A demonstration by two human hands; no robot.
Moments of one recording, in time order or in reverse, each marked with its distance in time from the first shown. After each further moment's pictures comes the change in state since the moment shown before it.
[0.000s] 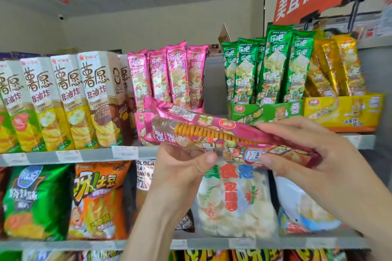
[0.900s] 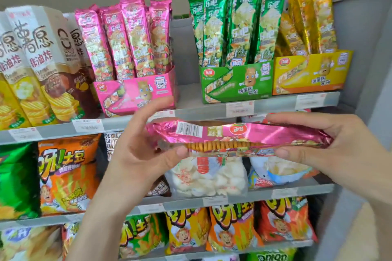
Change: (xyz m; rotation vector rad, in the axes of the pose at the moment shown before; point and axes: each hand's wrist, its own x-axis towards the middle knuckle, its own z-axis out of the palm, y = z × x) left_hand -0.032 0.000 -0.008 0.481 -0.039 -0.011; right_hand -0.044 0.037 -0.045 0.110 -0.047 0.157
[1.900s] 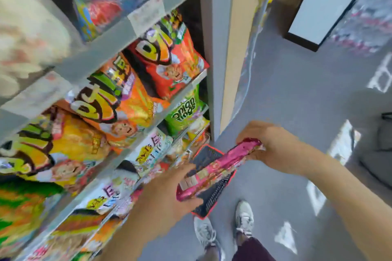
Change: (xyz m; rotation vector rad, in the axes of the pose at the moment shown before) left_hand -0.244 -0.228 0.092 0.513 -1.211 -0.534; right_hand -0.312 0.155 0.091 -0.473 -0.163 0.899
